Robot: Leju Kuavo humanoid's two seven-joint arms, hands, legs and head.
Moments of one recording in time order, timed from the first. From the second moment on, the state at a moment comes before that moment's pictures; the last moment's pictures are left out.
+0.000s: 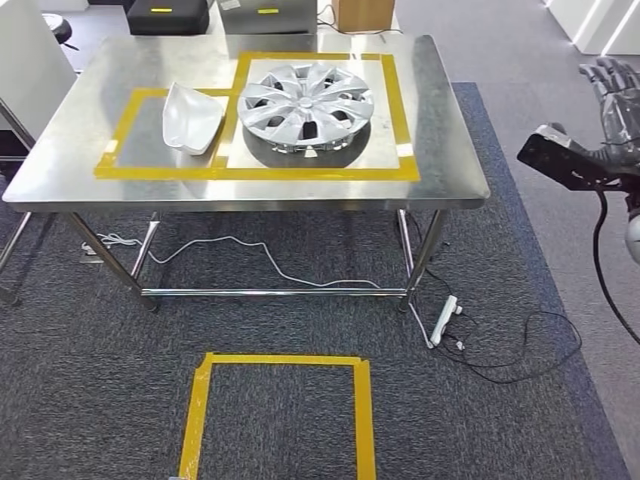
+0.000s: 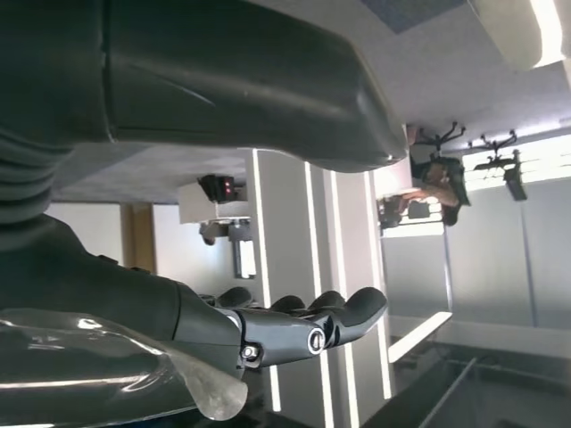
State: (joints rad) left arm -0.02 -0.10 0.27 -0.20 -0.26 -0.09 -0.23; right arm -0.74 -0.66 0.36 -1.33 0.71 -0.10 0.11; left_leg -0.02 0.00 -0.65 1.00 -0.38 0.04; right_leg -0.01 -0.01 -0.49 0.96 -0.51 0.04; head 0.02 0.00
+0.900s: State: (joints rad) left arm 0.03 -0.15 0.40 -0.21 -0.25 0.00 -0.22; right arm 0.25 0.07 -0.47 -1.51 0.58 -0.12 -0.31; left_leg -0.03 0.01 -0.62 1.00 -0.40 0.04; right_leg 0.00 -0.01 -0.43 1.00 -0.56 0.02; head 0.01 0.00
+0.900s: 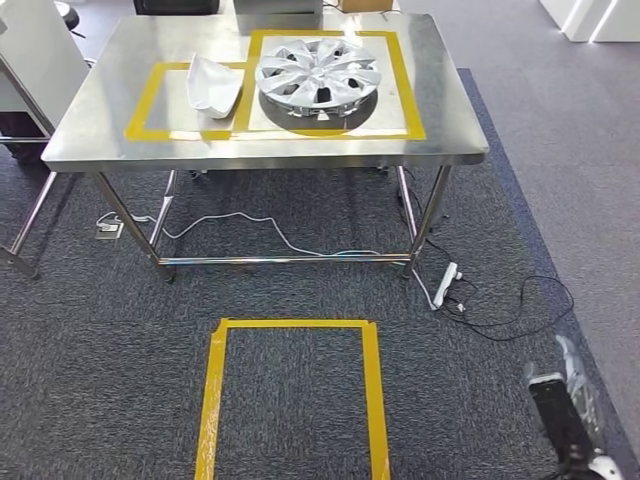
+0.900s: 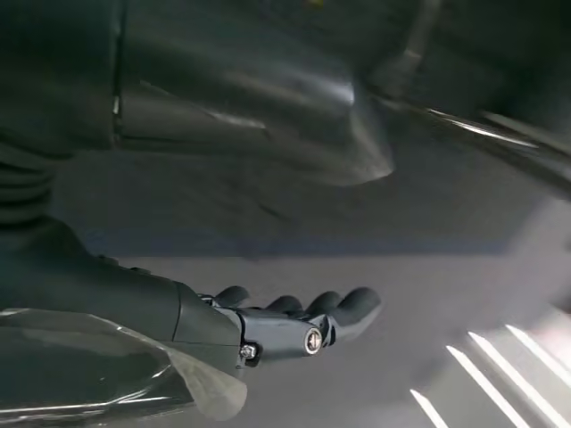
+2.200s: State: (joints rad) left arm 0.00 -0.20 0.49 -0.21 -0.35 0.16 -0.21; right arm -0.01 0.16 -0.79 -0.24 0.90 -0.22 -0.17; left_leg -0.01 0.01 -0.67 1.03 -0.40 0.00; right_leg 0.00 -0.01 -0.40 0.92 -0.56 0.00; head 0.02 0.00
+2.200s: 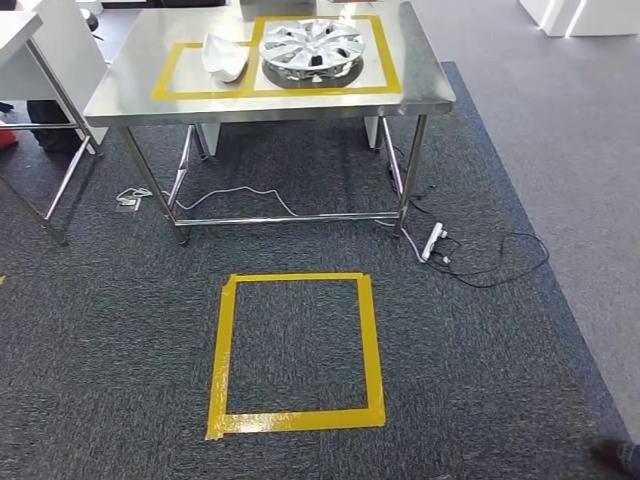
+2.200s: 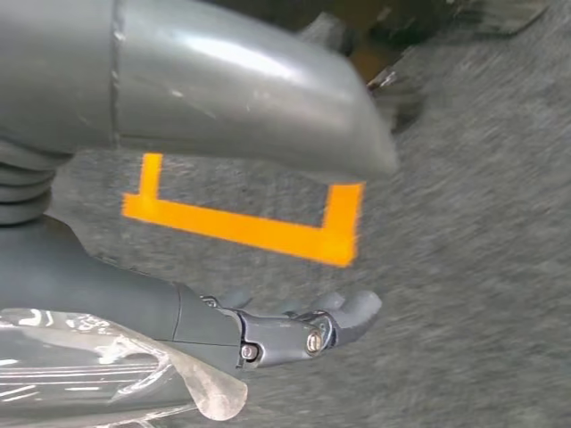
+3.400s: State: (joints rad) left arm 0.02 -0.22 0.47 -0.21 -0.38 0.21 -0.22; right arm 0.00 0.16 -0.80 -0.22 0.89 -0.22 -0.17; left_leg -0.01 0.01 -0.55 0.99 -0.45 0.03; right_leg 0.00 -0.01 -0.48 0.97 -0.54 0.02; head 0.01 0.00
